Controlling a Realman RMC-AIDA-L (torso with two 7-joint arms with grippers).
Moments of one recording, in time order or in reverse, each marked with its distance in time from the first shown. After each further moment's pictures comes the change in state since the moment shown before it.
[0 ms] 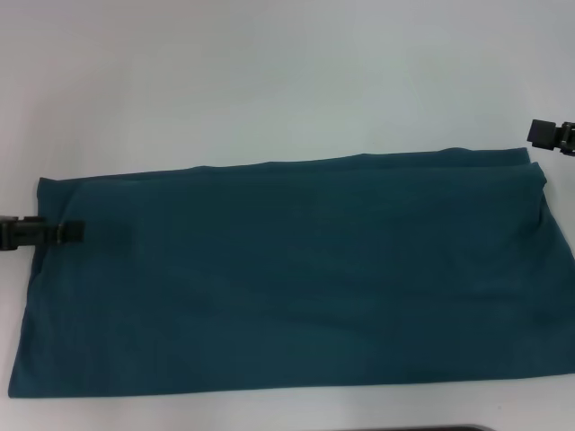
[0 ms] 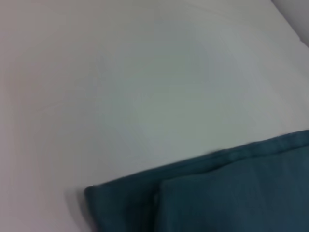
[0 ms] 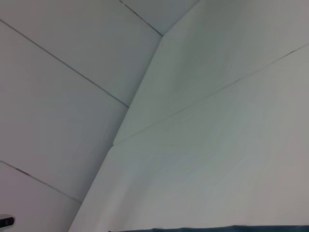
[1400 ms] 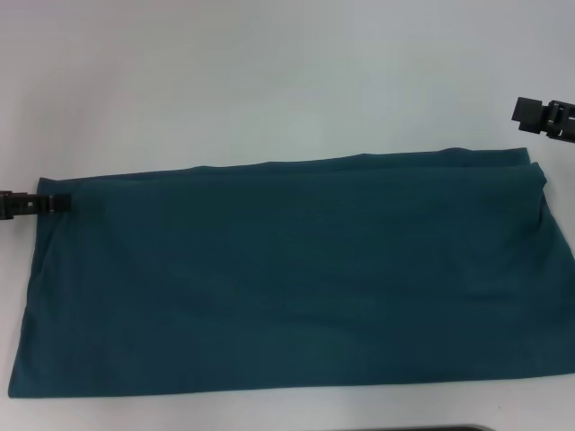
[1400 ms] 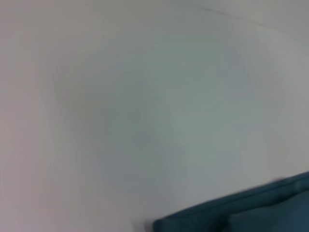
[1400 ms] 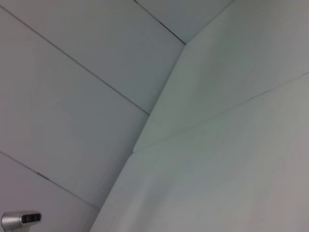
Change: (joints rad) left arm -0.047 0.021 0.013 0.069 0.024 -0.175 -0.036; right arm 0.026 0.009 0.009 0.022 0.029 -0.012 -0.024
